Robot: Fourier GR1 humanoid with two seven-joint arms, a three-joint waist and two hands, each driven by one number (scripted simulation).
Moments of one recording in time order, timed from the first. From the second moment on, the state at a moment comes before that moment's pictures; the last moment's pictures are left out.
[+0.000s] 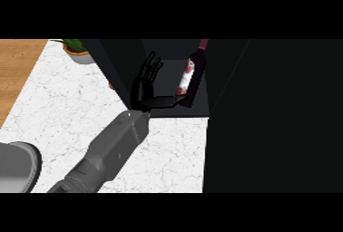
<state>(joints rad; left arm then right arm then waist) -0.90 0.00 -0.43 -0.34 0.94 0.19 -0.85 0.08 -0.06 -0.07 -2.28 -0.24 0.31 0.33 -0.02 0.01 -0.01</state>
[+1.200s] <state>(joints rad) -0.26 0.36 -0.67 -1.67 0.72 0.50 -0.43 0.06 -0.05 -0.03 -2.32 -0.21 0.29 0.37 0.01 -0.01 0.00</state>
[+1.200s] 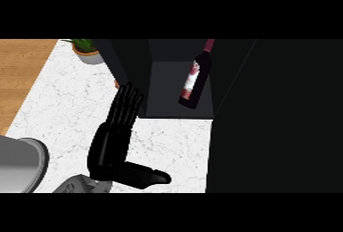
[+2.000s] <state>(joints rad) 0.15 0.59 -0.51 -2.04 0.70 0.49 -0.47 0.15 -0.20 0.14 -2.38 -0.29 0.51 0.48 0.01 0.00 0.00</state>
